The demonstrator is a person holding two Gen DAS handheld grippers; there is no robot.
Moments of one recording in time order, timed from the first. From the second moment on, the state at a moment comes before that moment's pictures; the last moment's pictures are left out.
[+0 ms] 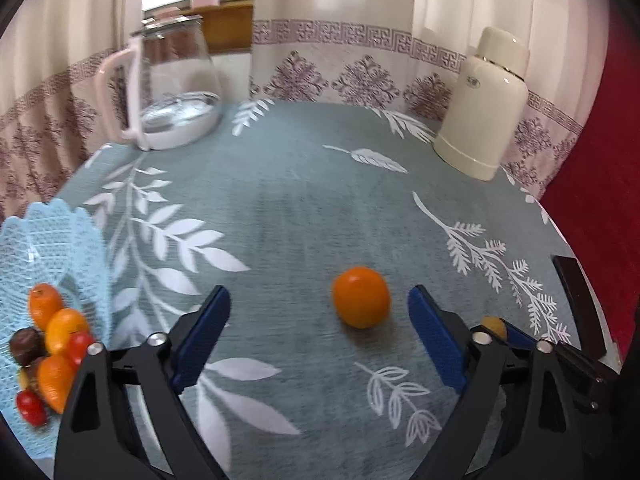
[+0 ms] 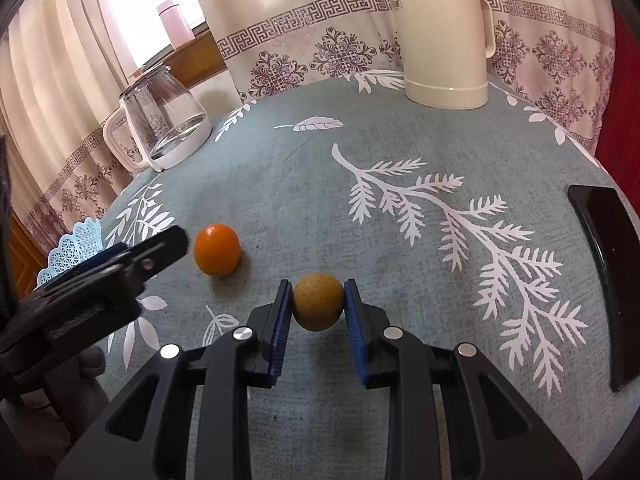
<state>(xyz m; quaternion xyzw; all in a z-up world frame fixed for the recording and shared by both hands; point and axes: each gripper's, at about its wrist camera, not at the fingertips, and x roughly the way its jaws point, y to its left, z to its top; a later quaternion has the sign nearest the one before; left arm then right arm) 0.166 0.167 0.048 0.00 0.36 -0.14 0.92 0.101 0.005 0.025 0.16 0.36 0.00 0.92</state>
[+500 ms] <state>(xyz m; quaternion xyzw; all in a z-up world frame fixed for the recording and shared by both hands) 0.190 0.145 0.020 -0.01 0.41 -0.19 0.89 0.102 0.009 0.023 0.15 0.36 0.00 0.92</state>
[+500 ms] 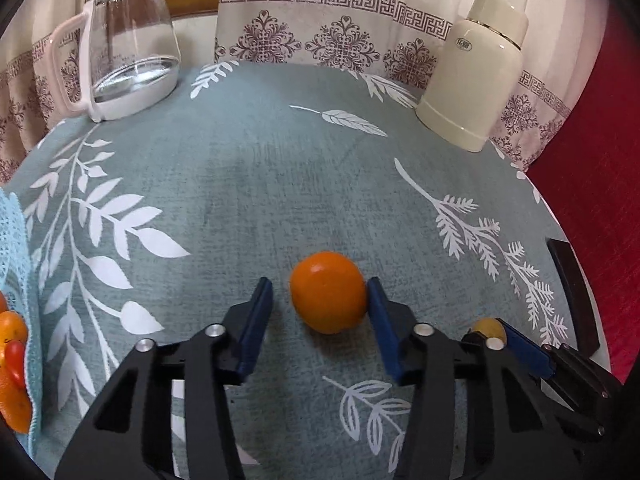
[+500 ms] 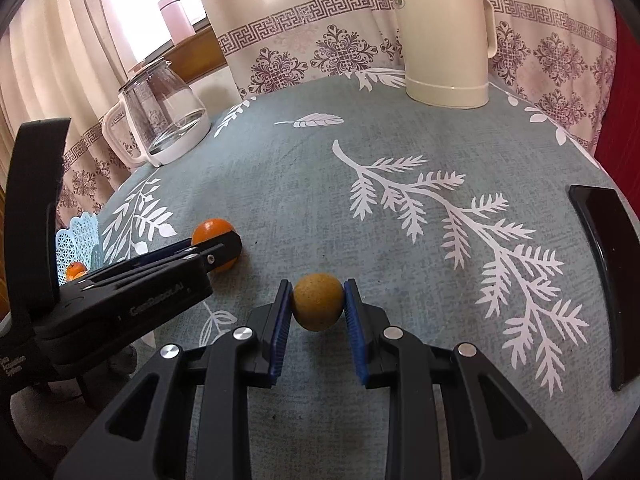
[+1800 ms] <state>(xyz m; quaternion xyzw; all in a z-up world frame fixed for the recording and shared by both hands) 0.142 0.217 0.072 -0.03 0.33 -0.10 0.94 0.093 0.014 0.030 0.15 0.34 0.03 0.93</state>
